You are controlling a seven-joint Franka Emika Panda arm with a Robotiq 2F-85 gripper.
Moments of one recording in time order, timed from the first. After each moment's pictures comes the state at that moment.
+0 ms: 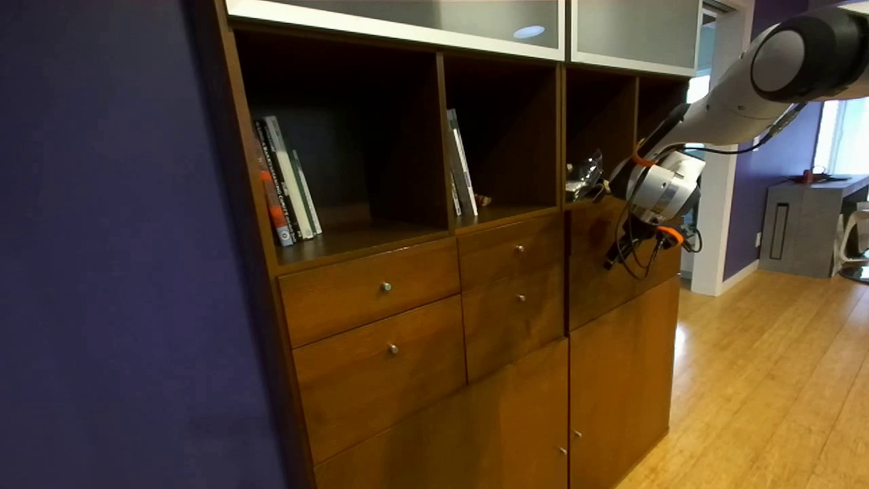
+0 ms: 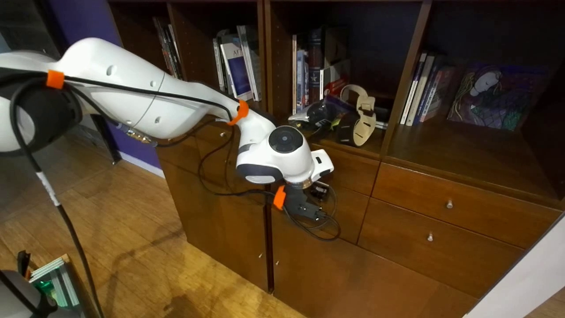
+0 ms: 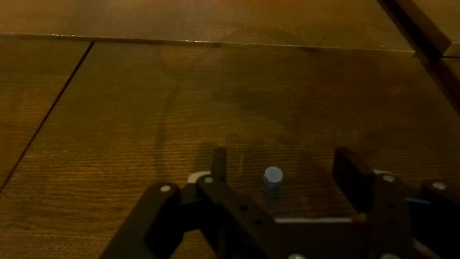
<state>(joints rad) -0.38 0.53 -0.03 -1.78 0.68 2.68 -1.19</state>
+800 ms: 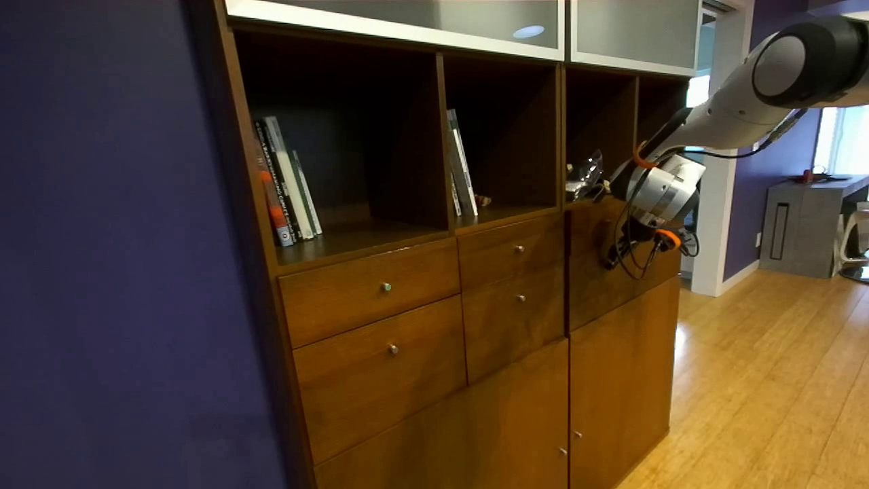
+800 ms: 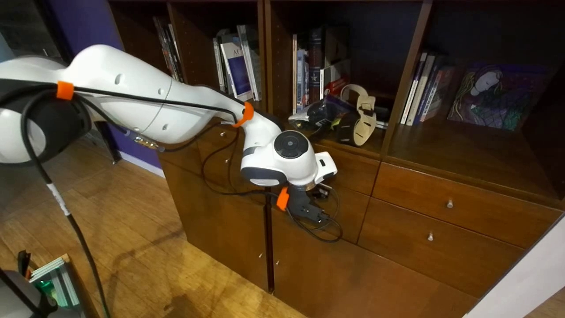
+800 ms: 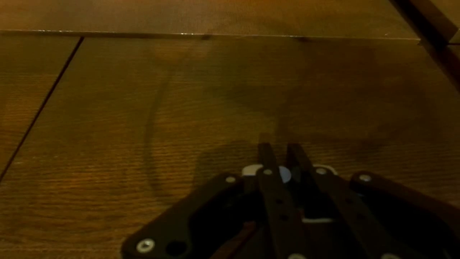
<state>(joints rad) -0.45 0.56 0.05 -1.75 0.68 2.68 -1.19</state>
